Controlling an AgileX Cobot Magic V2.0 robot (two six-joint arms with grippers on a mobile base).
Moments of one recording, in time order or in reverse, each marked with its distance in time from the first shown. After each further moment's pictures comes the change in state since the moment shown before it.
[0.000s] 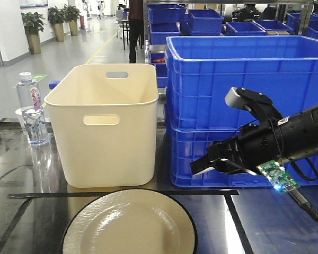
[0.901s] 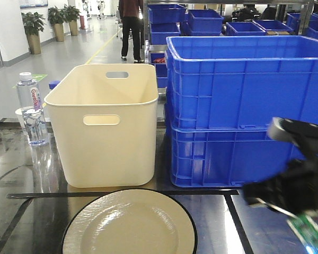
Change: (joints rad) left arm 0.000 0.000 0.000 0.000 0.004 0.000; right arm 0.000 -0.353 0.428 -0.319 -0.236 0.311
